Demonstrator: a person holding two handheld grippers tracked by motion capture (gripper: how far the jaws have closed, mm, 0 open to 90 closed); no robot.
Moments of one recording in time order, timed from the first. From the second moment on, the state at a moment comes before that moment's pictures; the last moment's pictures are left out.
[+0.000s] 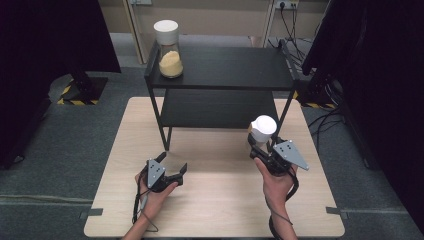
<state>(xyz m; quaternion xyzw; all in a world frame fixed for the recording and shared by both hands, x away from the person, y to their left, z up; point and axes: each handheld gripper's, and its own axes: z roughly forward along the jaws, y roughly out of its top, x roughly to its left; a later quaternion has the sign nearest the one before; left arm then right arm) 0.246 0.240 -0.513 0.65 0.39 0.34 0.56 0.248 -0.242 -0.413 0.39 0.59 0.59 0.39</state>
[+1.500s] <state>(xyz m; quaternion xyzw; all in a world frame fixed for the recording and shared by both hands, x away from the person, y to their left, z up) 0.246 0.239 -0.513 0.65 0.38 0.35 0.56 0.251 -0.243 -0.346 0.36 0.53 0.63 0.43</state>
